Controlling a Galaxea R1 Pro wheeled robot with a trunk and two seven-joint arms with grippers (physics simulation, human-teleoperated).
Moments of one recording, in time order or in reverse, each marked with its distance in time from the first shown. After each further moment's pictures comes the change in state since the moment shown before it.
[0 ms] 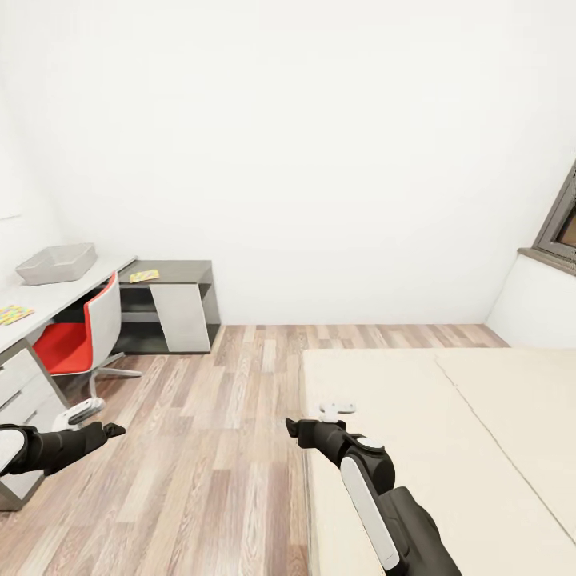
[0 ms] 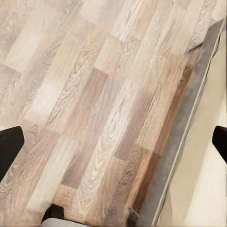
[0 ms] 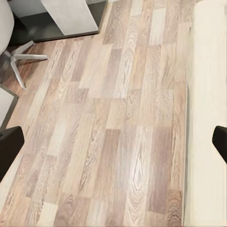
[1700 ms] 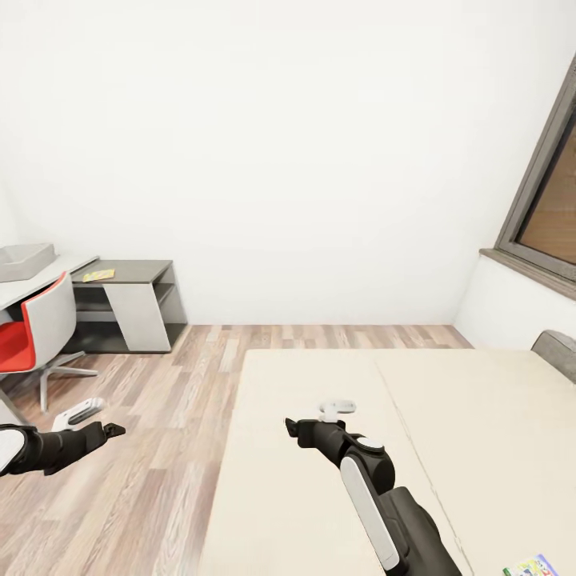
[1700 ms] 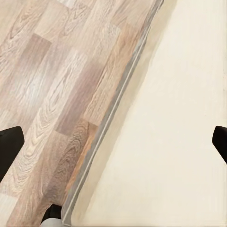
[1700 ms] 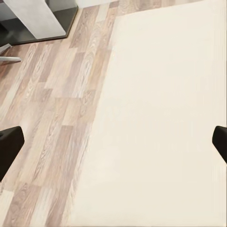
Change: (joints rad) left arm 0.000 0.000 0.000 0.000 0.000 0.000 0.000; right arm 0.000 0.000 0.002 -0.002 0.000 0.000 0.001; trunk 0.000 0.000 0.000
